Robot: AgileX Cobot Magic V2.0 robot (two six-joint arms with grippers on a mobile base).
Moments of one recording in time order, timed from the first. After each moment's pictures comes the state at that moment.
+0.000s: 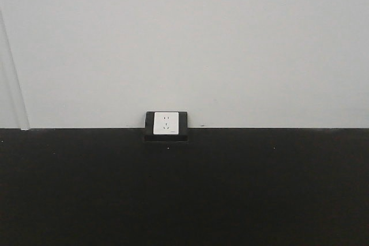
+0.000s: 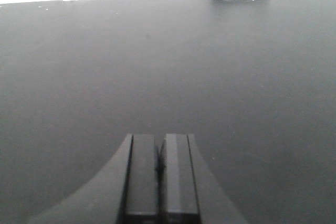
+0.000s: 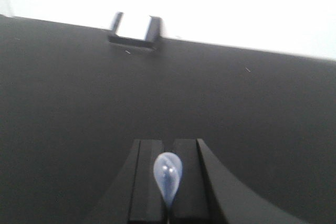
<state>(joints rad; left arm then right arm) -0.07 -0.01 0.03 -0.02 0.01 0.05 0.31 0.56 -0.57 -0.15 0.43 0.14</state>
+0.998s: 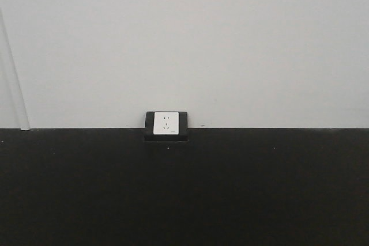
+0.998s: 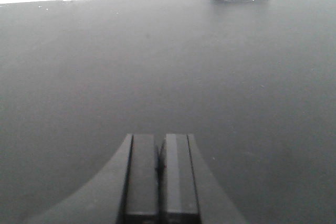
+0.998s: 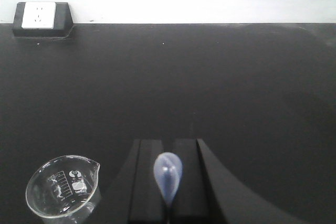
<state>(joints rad) -0.07 -0.01 0.03 -0.02 0.01 0.05 0.31 0.45 -0.57 -0.53 0.65 0.53</state>
